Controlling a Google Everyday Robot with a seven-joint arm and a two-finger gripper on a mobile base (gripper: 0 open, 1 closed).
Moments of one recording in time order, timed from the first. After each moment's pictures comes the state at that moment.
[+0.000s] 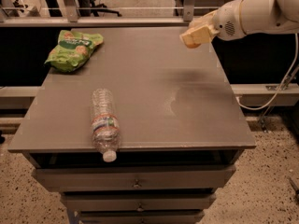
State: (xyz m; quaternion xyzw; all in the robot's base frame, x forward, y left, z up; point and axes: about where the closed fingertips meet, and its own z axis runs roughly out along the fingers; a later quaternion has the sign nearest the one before) arm 0.686 -0.149 0.963 -0.43 0.74 0.18 0.49
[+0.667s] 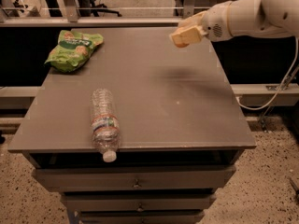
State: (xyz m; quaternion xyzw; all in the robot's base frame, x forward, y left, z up) arm 0.699 -0.120 0.959 -0.44 0.71 0.19 0.51
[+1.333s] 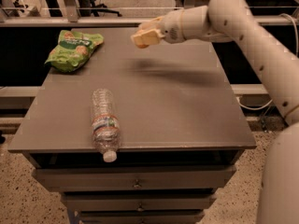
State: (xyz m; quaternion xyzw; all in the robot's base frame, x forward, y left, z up) arm 0.749 -0.003 0.932 -0.47 0.66 0.28 0.51
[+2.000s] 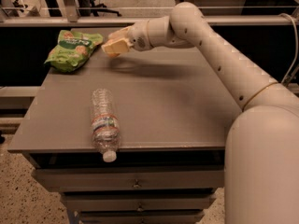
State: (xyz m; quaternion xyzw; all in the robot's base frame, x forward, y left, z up) arm 0.759 0.102 0.897 -0.50 0.63 0.33 0.49
